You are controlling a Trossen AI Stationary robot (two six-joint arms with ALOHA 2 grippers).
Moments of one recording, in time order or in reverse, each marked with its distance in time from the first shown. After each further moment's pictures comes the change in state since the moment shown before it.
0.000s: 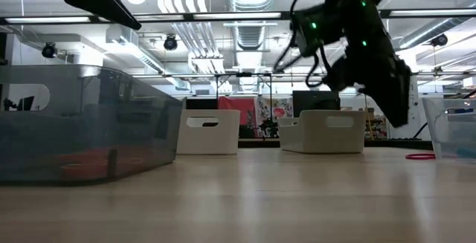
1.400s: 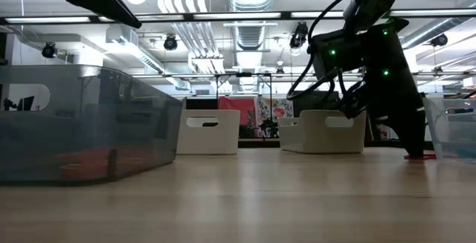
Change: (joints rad) left arm 0.000 0.001 0.007 0.000 0.000 0.001; right arm -0.002 0.002 -0.248 0.285 0.015 -0.084
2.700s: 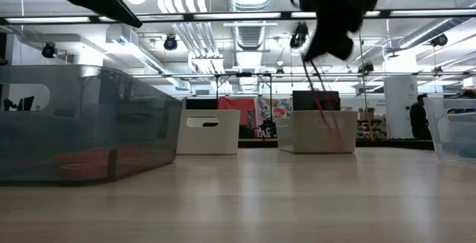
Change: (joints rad) left arm 0.000 0.000 -0.001 0.008 0.001 0.000; right arm 0.064 -0.381 0.091 0.446 0.036 -0.238
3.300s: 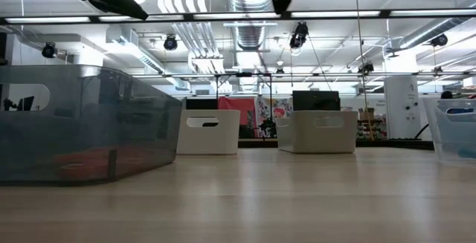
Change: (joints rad) left arm 0.000 0.000 -0.006 0.089 0.001 -0.003; right arm 0.043 0.098 0.000 0.778 0.001 -0.430
